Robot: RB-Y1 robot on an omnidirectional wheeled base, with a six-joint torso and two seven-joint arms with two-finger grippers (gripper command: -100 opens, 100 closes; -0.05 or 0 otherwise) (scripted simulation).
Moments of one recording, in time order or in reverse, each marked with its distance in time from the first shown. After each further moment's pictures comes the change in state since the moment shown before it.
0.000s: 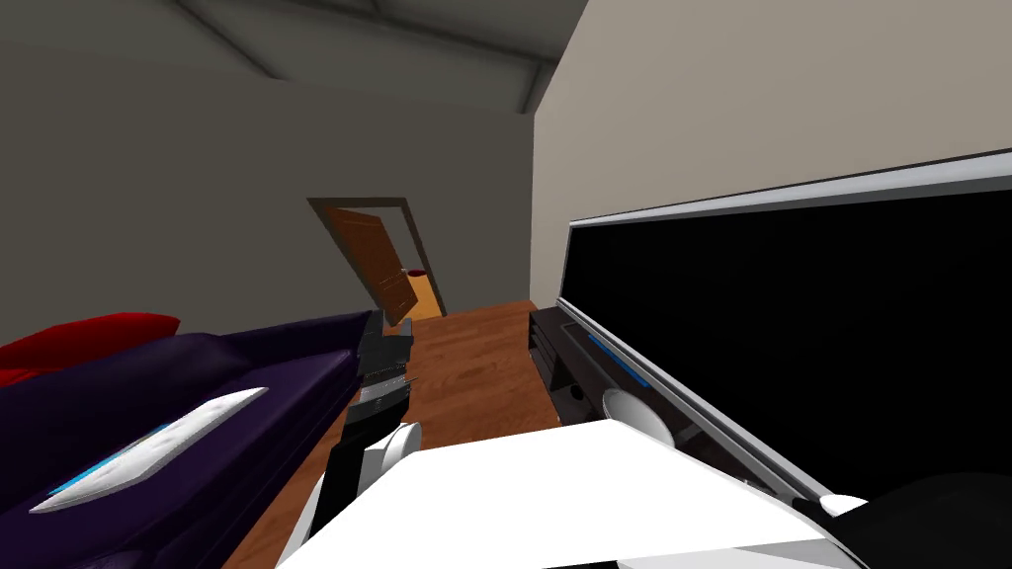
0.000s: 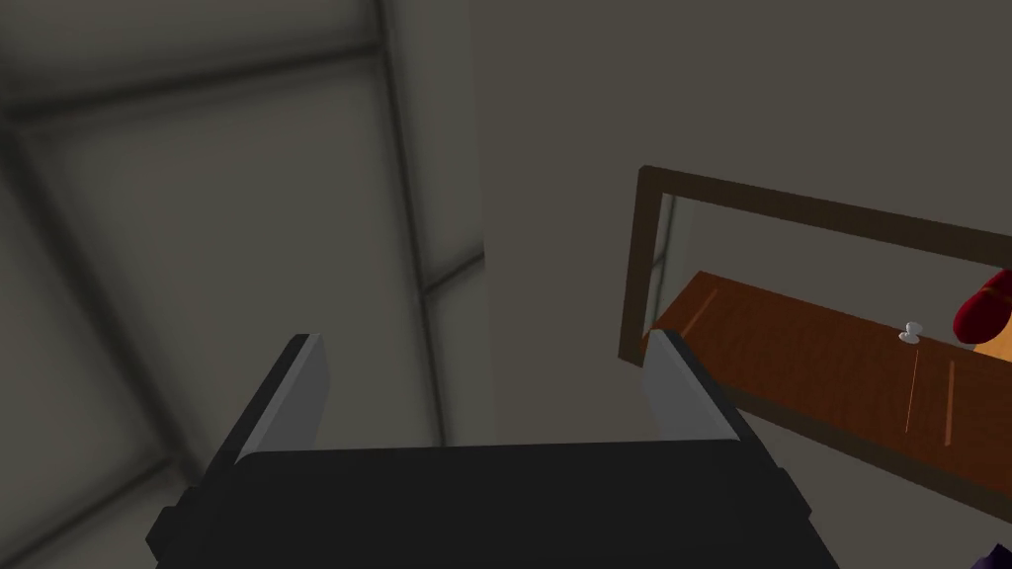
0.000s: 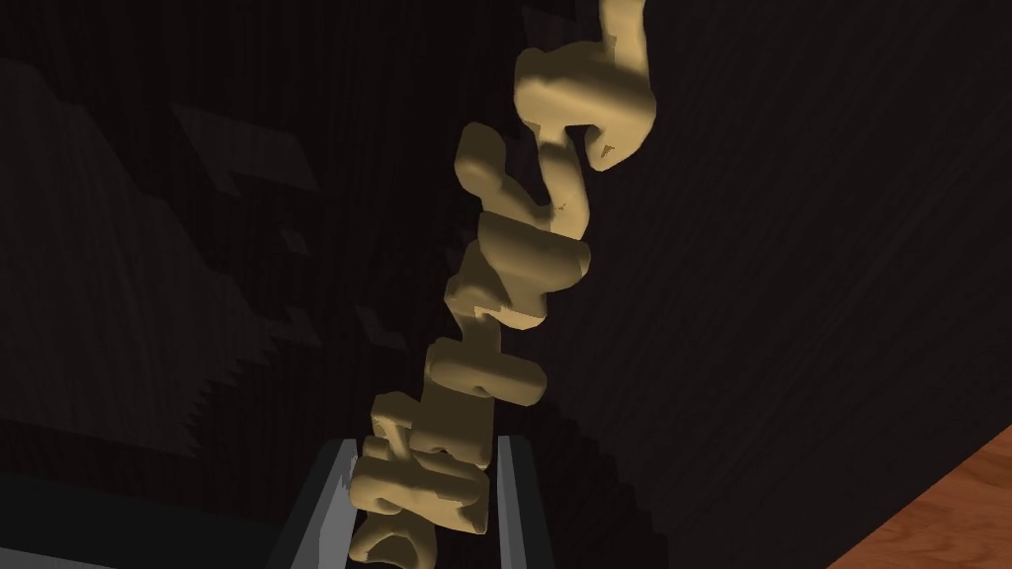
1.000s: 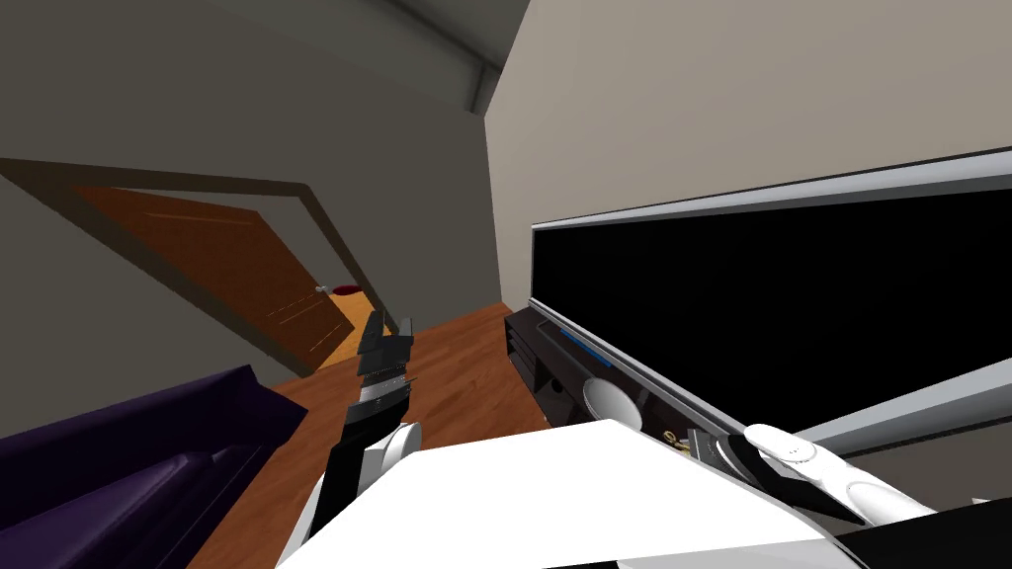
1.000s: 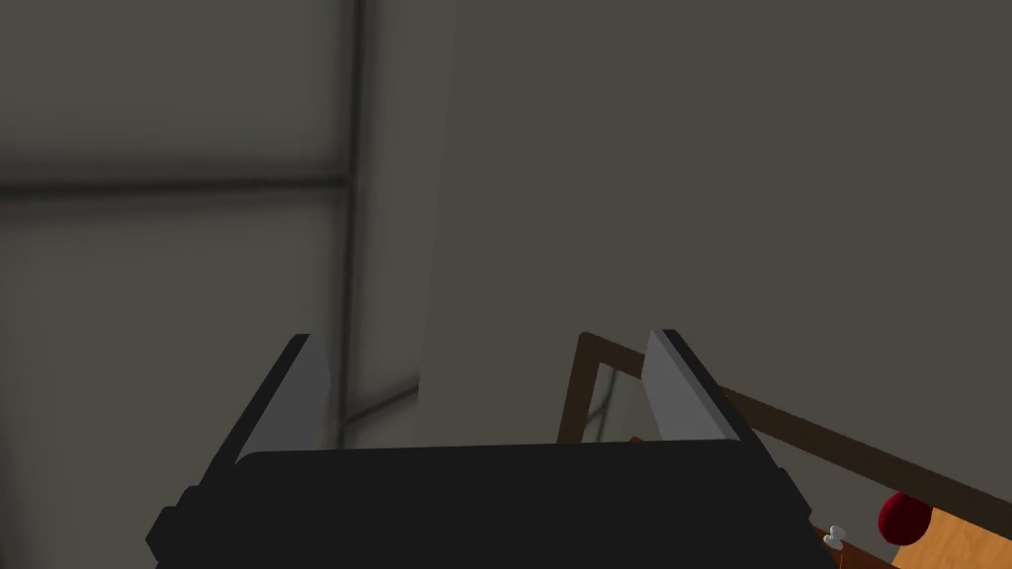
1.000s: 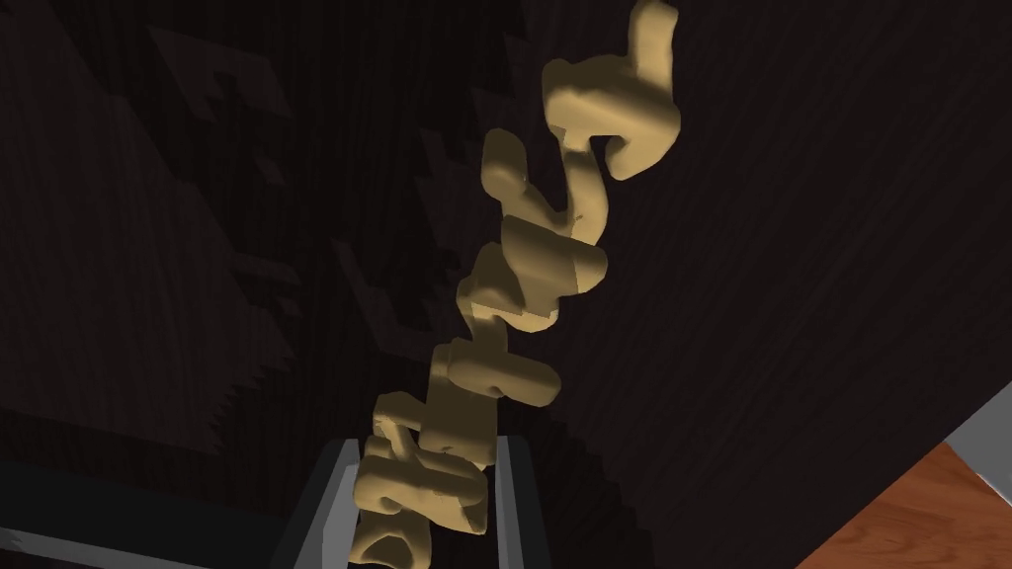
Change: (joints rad) left arm 0.000 0.000 0.000 0.000 0.000 0.000 0.000; right arm -0.204 -0.031 0.055 0.047 0.177 -0.110 0.053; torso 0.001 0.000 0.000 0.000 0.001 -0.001
